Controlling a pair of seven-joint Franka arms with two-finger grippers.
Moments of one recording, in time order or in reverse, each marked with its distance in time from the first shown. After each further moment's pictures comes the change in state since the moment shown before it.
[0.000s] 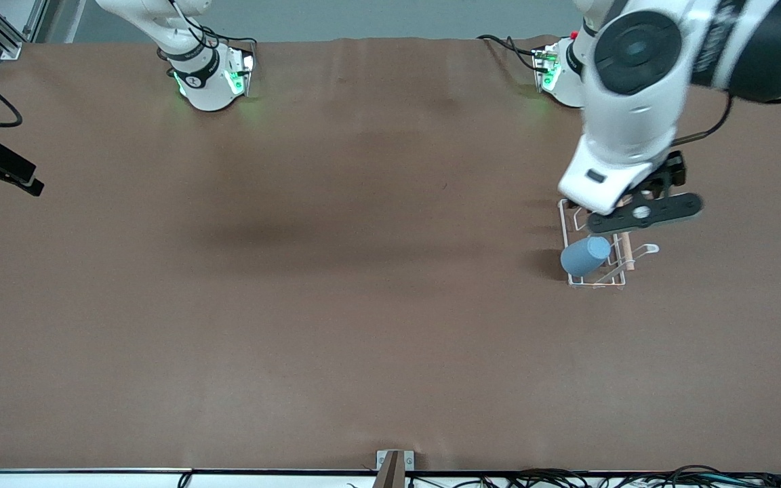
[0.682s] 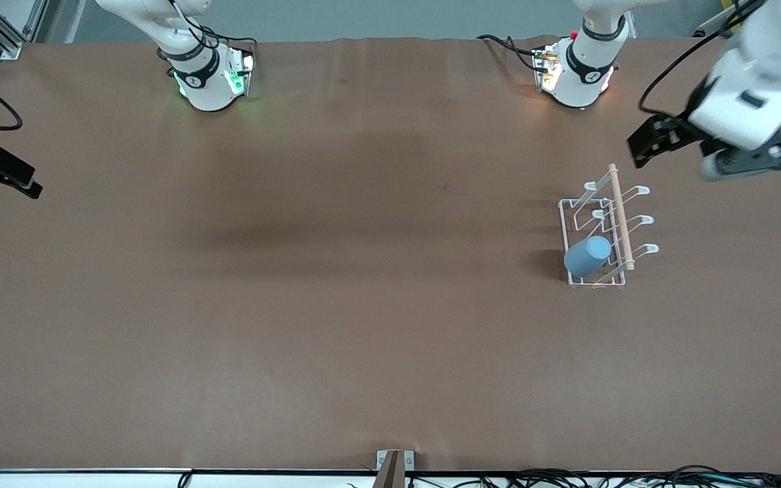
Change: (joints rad) left arm -0.098 -0.293 0.529 -0.043 -0.546 0.059 0.265; right arm 0.002 0.004 0.000 -0.001 -0.013 0.005 -0.002
